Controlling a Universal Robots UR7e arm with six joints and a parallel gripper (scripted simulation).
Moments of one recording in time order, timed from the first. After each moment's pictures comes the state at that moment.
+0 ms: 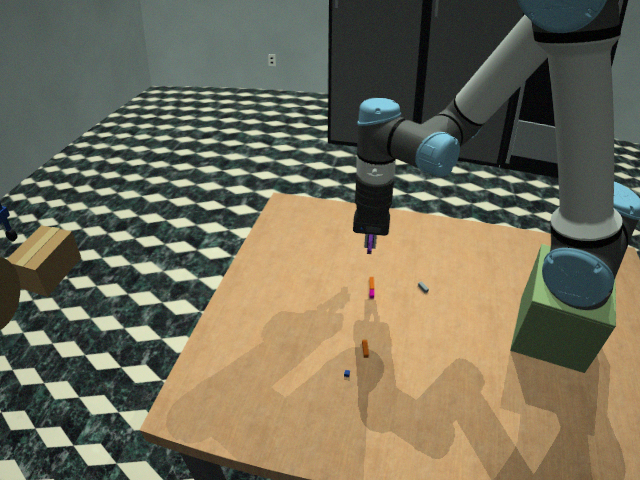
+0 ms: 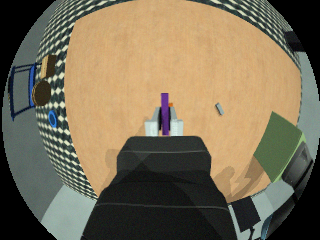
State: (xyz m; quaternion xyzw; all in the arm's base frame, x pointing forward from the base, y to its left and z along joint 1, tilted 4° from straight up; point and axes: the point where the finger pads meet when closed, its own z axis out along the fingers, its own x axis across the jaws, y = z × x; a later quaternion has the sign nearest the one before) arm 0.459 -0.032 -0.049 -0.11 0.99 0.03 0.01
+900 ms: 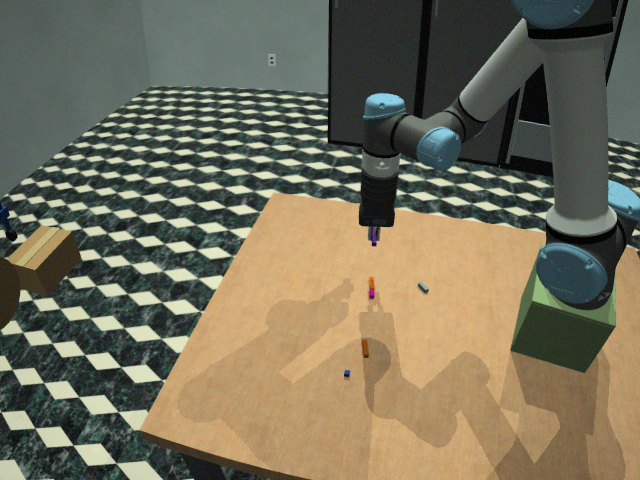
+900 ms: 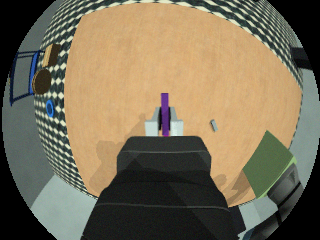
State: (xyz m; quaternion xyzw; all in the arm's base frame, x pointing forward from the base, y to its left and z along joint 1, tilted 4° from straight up) arm 0.460 -0.061 -0.052 -0.17 0.99 0.03 0.01
